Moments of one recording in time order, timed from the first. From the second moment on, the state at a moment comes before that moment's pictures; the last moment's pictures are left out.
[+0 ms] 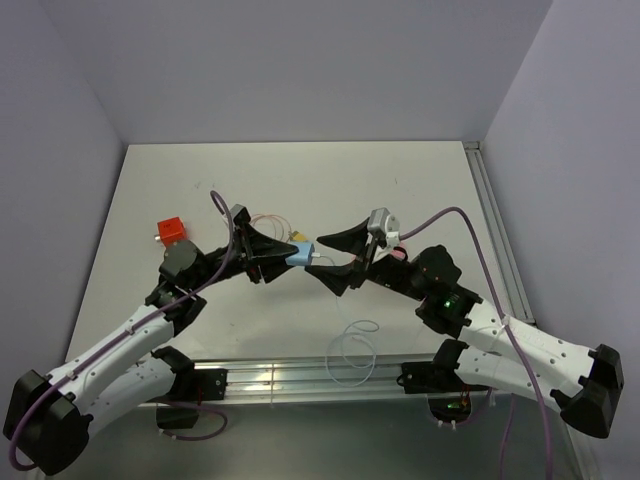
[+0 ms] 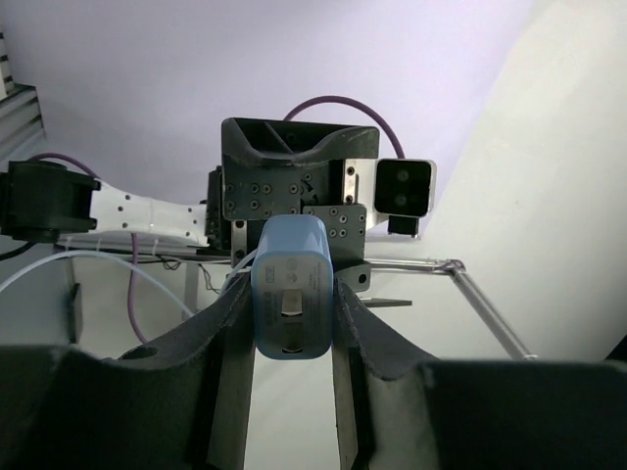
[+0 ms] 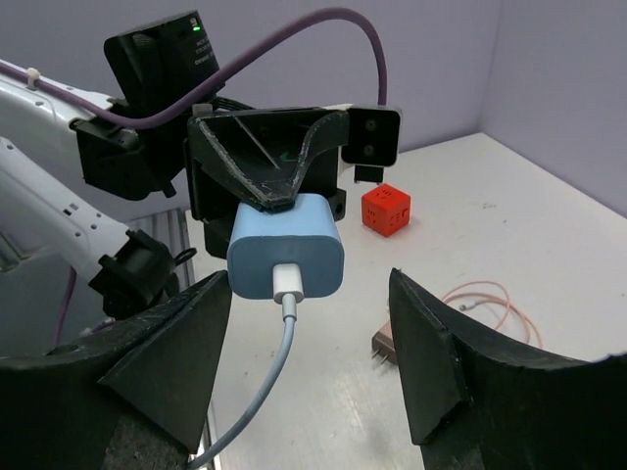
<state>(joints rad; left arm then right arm) -0.60 0.87 0.51 0.55 0.65 -1.91 0.90 0.79 0.62 0.38 -0.28 0.16</state>
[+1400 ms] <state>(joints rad) -0.65 0.97 0.53 0.80 0.66 -1.96 0.91 0.89 0.62 0.64 -0.38 0.20</state>
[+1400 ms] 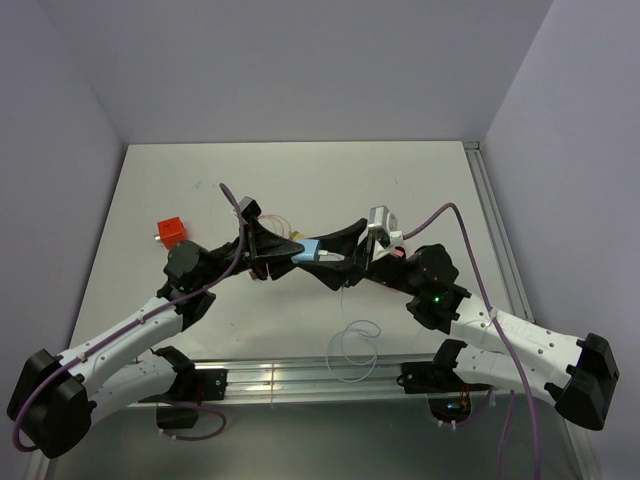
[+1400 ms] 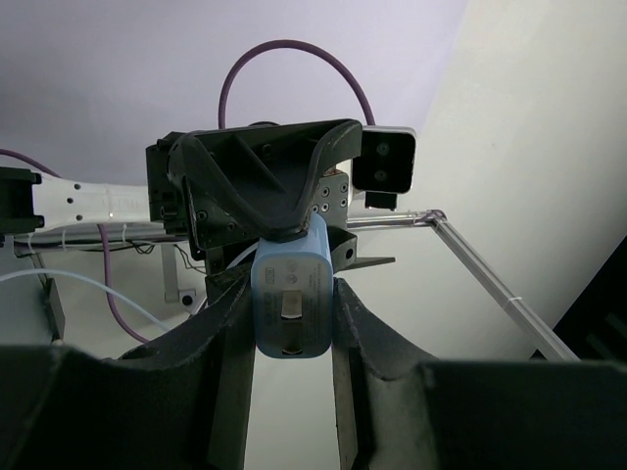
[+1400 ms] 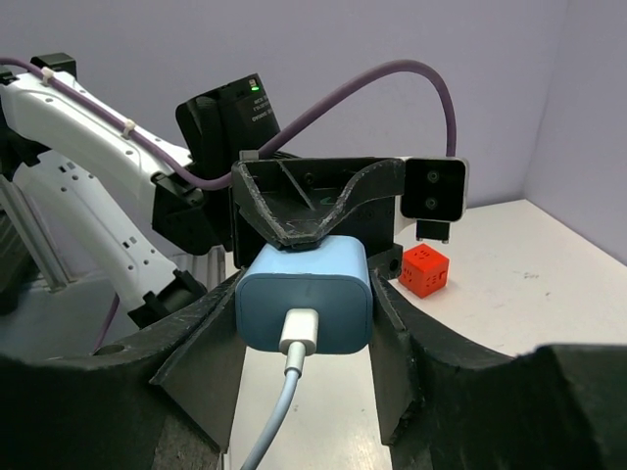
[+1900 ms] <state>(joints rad) -0.60 0.91 0.63 0.37 0.61 -1.68 0.90 0.89 0.76 0.33 -0.28 0.26</state>
